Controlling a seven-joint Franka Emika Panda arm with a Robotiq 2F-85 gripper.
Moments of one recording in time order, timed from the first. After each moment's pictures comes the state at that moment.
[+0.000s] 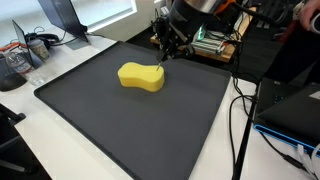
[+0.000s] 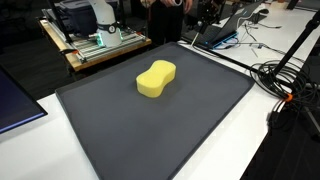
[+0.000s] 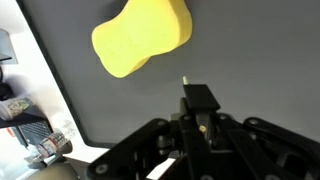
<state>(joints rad) 0.32 0.42 0.16 -1.63 -0.54 1.77 0.91</state>
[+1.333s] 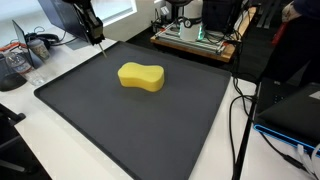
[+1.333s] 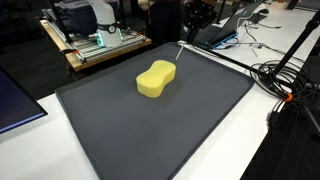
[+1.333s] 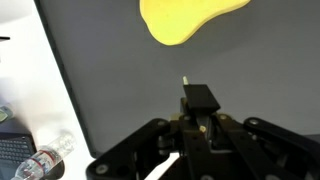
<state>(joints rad) 0.09 0.53 -0.04 -1.29 -0.26 1.67 0.37</state>
